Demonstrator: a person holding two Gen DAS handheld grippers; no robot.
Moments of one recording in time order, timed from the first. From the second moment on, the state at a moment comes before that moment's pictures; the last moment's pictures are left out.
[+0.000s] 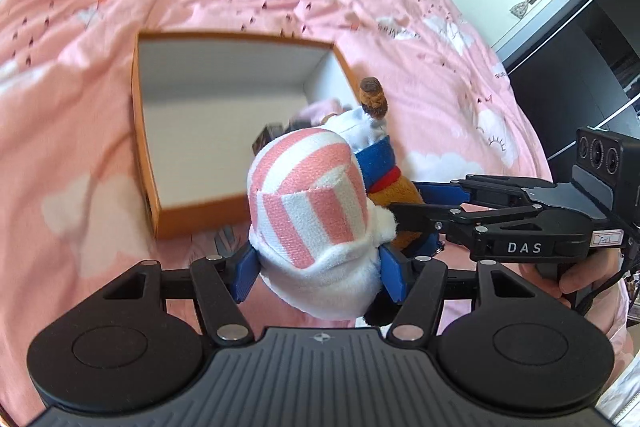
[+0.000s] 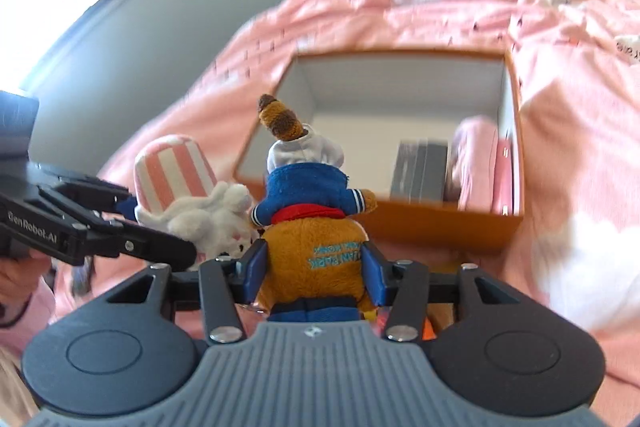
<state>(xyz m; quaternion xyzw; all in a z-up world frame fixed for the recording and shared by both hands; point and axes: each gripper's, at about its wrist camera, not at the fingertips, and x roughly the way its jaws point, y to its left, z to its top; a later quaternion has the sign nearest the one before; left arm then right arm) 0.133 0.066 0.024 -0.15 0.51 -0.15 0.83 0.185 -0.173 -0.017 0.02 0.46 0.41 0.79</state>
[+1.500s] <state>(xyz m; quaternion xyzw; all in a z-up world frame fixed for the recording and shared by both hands) 0.292 0.084 -0.084 0.00 0.69 -0.10 0.71 0.315 -0.094 -0.131 0.12 0.58 0.30 0.75</state>
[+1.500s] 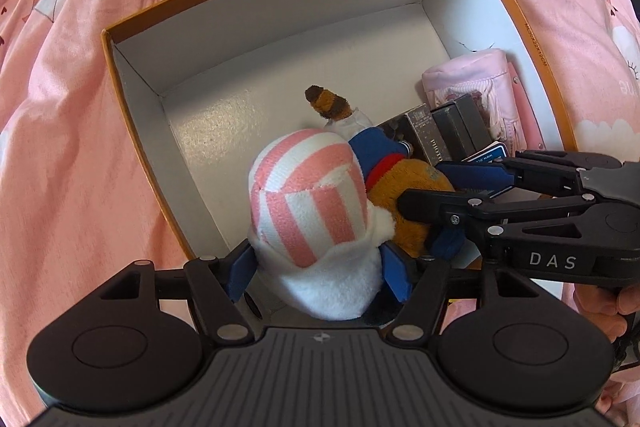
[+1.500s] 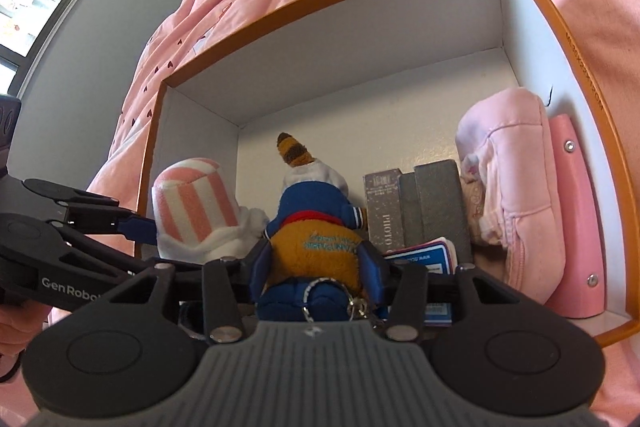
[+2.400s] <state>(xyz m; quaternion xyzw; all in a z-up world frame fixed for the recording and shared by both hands) 0.265 0.058 -0.079 0.08 0.59 -0.09 0.80 0.298 -0.083 -0.110 0.00 0.54 0.35 0.77</state>
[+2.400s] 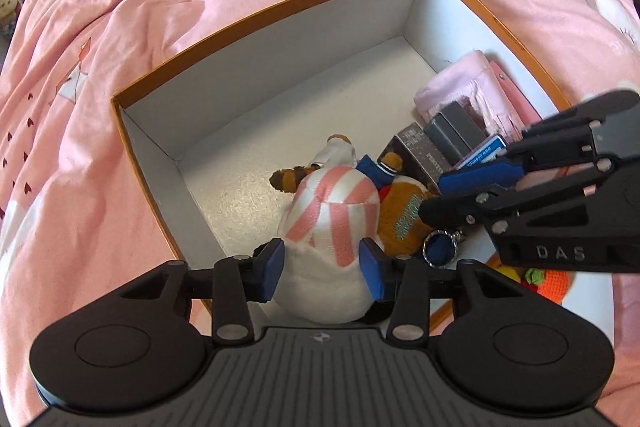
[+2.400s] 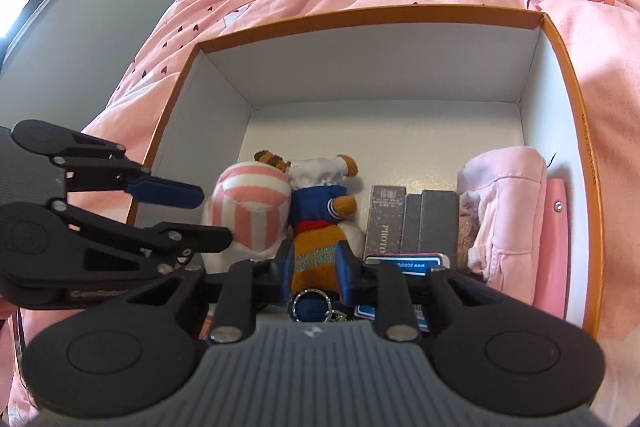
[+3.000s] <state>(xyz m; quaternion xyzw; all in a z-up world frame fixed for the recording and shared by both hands) 0.274 0.091 -0.046 0.00 0.56 -0.04 0.83 0.297 -0.063 -0.101 -0.03 0.51 0.38 0.77</state>
